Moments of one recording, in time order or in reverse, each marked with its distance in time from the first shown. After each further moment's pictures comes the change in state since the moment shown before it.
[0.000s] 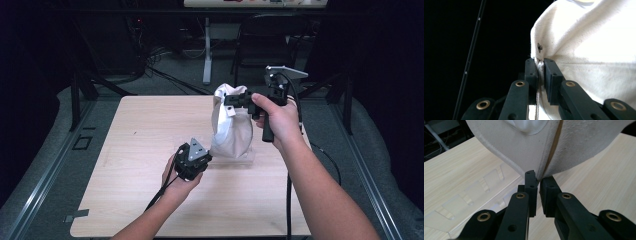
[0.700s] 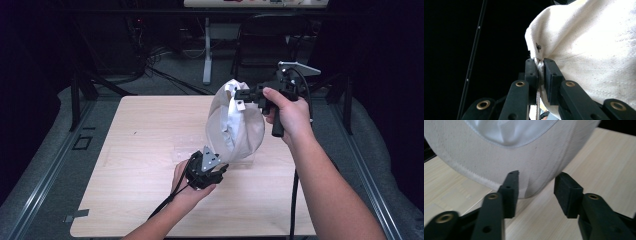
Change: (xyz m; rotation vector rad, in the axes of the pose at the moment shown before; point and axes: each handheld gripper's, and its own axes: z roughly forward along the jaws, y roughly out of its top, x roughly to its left) left arm -0.039 0.003 0.008 0.022 -0.002 0.063; right arm -0.004 0.012 -0.023 -0.043 -0.004 0.046
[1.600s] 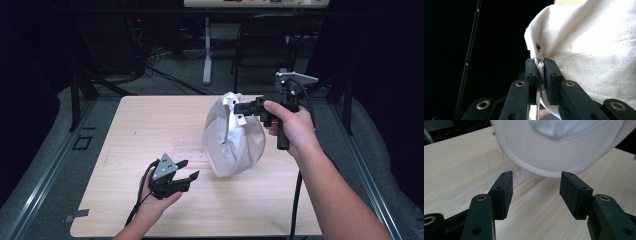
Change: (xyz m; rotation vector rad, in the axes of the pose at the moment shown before) left arm 0.044 -0.058 -0.054 -0.122 -0.086 -0.148; right arm -0.006 -0.020 -0.002 0.097 0.005 -0.037
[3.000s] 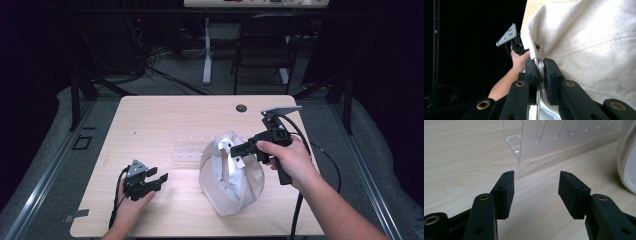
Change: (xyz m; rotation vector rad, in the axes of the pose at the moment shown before) left arm 0.075 -0.080 -0.022 0.126 0.179 -0.223; right arm -0.029 -0.059 0.020 0.233 -0.128 -0.031
